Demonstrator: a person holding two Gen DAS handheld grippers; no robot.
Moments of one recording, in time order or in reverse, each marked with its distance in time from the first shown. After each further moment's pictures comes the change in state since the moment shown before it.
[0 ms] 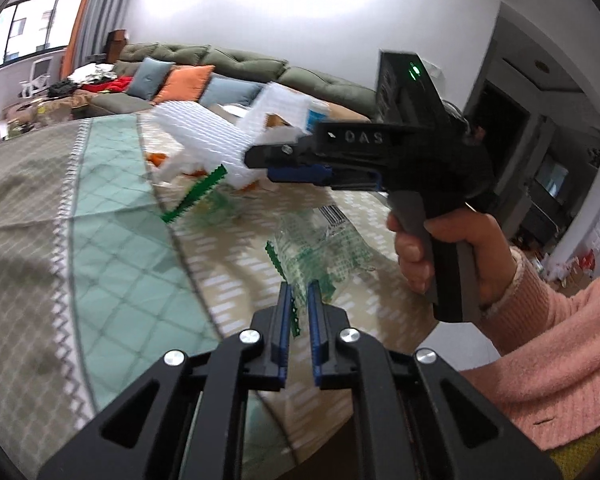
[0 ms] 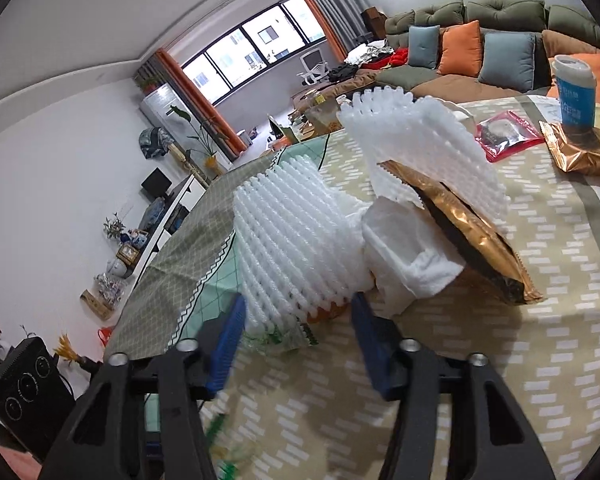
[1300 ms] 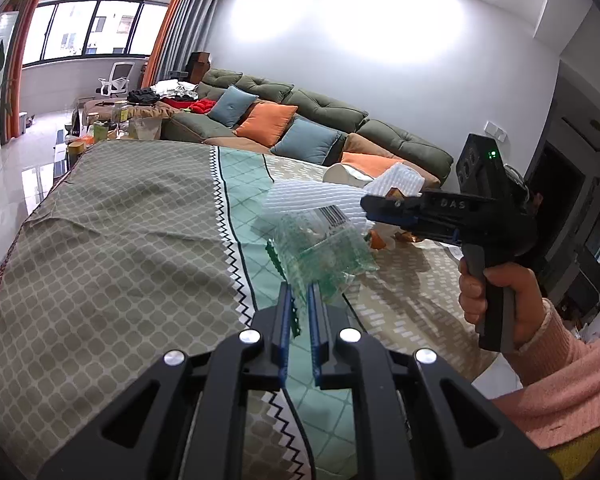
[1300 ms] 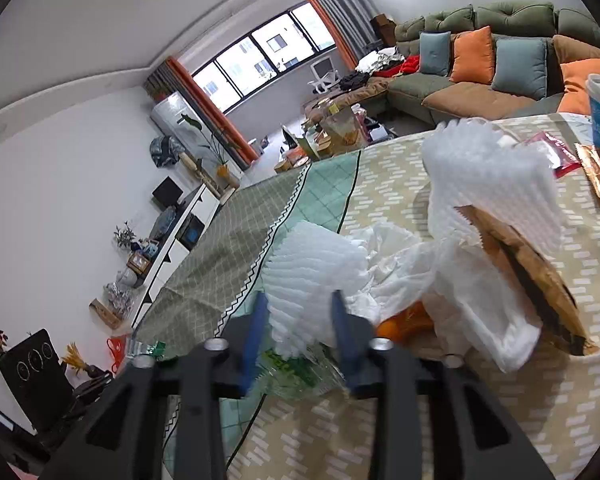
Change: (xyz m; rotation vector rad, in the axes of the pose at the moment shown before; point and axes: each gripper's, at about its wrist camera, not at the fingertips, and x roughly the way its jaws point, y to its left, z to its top) left arm -0.083 0.062 -0.006 -0.158 -0.167 0.215; right arm 0.022 0.033 0.017 -0.018 -0.006 0.025
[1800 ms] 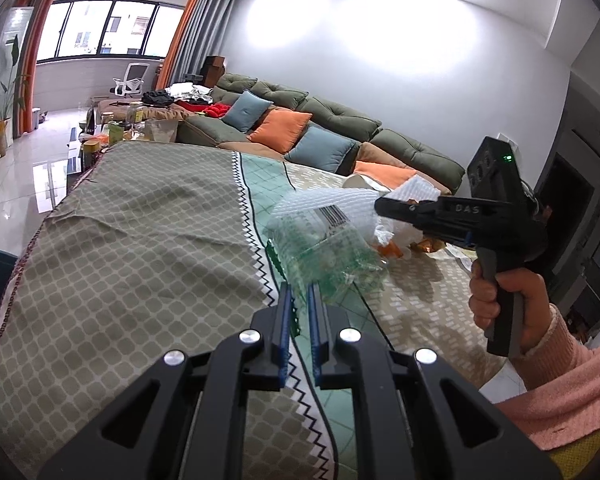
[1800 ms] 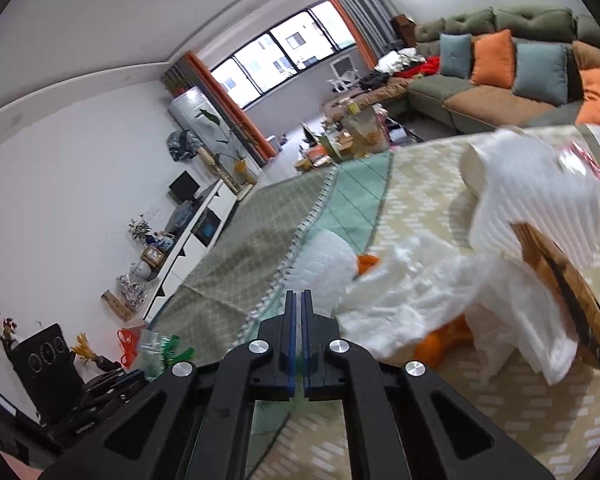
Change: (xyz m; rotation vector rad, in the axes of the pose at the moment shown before) left arm -0.015 0.012 0.002 -0.035 -0.028 0.038; right arm 0.003 0.025 0.008 -0.055 -0.014 0.092
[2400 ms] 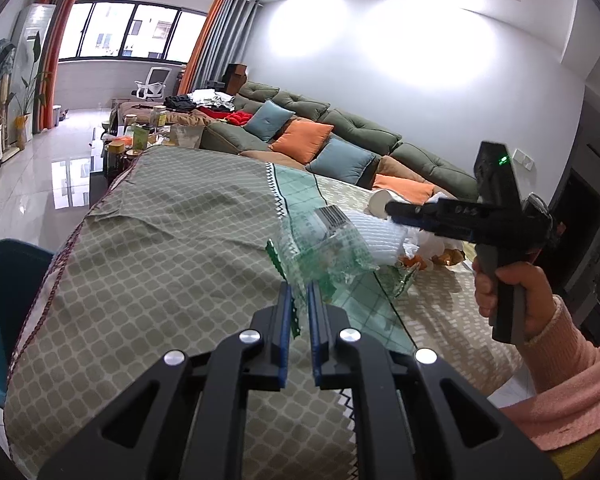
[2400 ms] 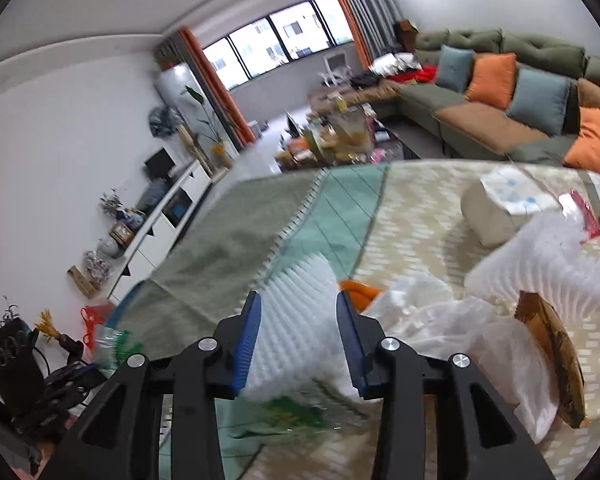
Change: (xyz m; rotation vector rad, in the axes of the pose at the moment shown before) left arm -0.021 0.026 -0.001 -0.045 -0.039 0.060; right arm 0.033 -0.004 0.016 -0.077 0.095 -0.164
